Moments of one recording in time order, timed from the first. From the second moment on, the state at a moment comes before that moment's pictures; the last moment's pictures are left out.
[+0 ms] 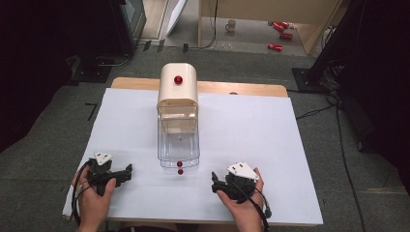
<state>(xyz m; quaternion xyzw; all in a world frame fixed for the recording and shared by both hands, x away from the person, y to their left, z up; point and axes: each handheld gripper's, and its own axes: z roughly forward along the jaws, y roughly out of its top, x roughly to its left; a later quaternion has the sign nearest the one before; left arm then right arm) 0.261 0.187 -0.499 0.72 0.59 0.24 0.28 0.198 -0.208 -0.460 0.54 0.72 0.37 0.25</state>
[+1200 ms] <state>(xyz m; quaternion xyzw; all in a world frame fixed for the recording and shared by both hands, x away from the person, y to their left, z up) 0.261 0.187 -0.499 0.72 0.59 0.24 0.28 0.202 -0.107 -0.458 0.49 0.72 0.45 0.19</state>
